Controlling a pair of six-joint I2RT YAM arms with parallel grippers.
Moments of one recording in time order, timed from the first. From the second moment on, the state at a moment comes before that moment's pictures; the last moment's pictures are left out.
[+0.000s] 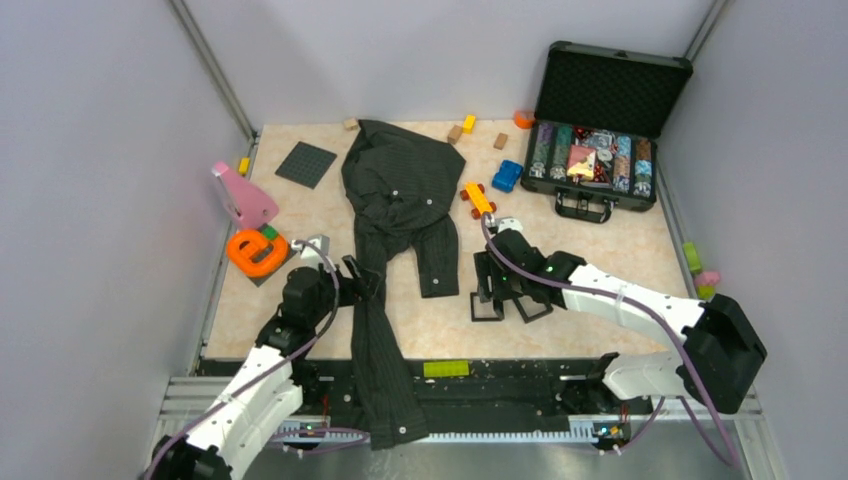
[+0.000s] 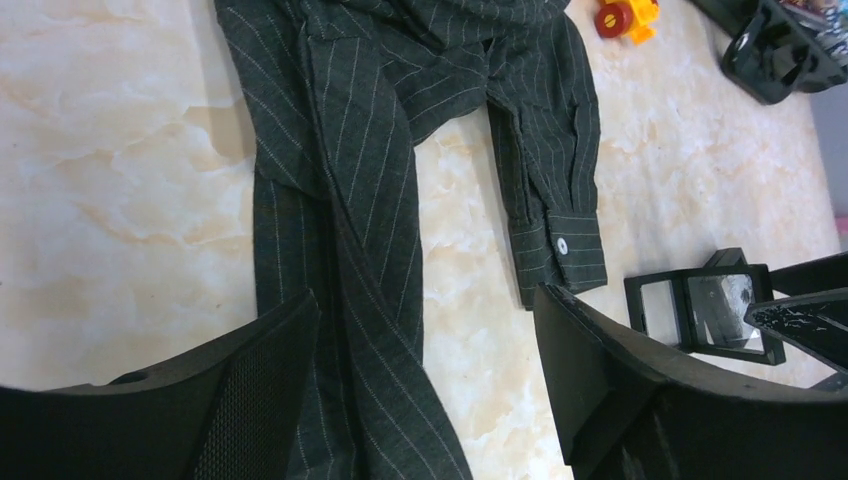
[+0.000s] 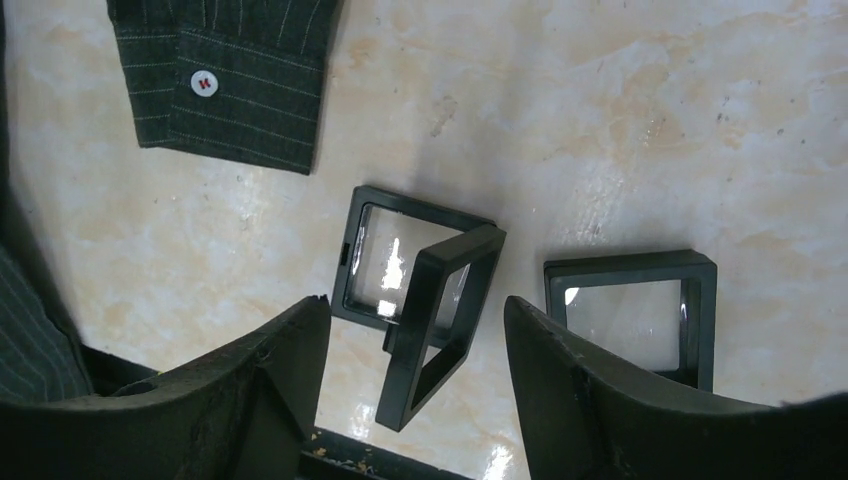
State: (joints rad) left arm -0.29 0.60 0.19 0.02 0.14 -0.59; right arm 0.84 1.25 0.81 -0.51 0.20 0.55
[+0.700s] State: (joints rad) left arm -0.38 1.08 0.50 -0.18 -0.09 -0.61; right arm 0.84 1.32 0.90 -0.53 0.31 0.55
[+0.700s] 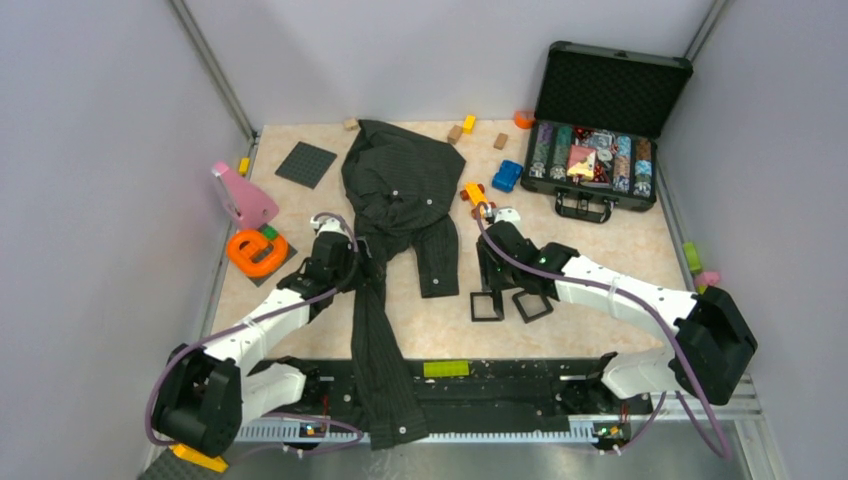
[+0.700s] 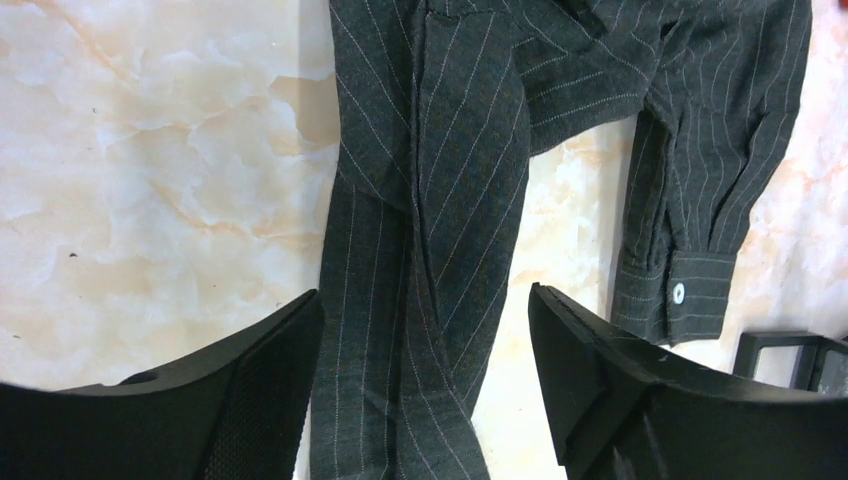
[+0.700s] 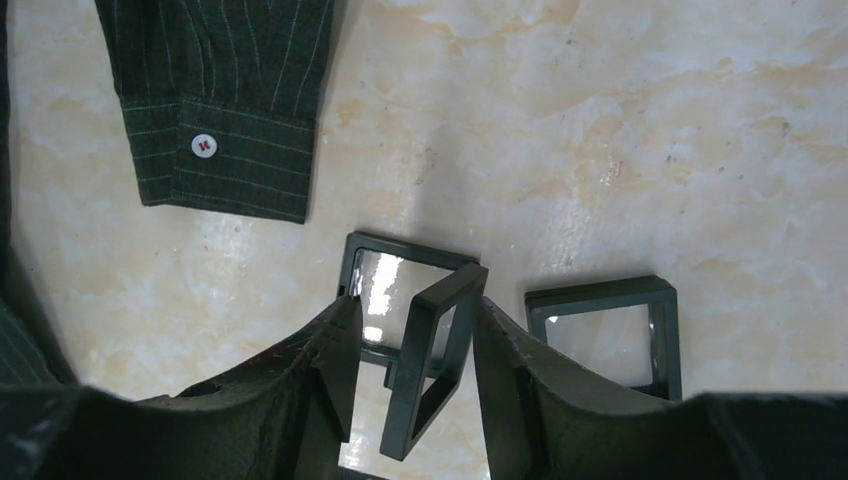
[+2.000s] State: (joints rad) left arm -0.32 1.31 0.56 -0.08 0.04 -0.60; right arm 0.39 1.42 0.98 -0.45 0.32 0.47
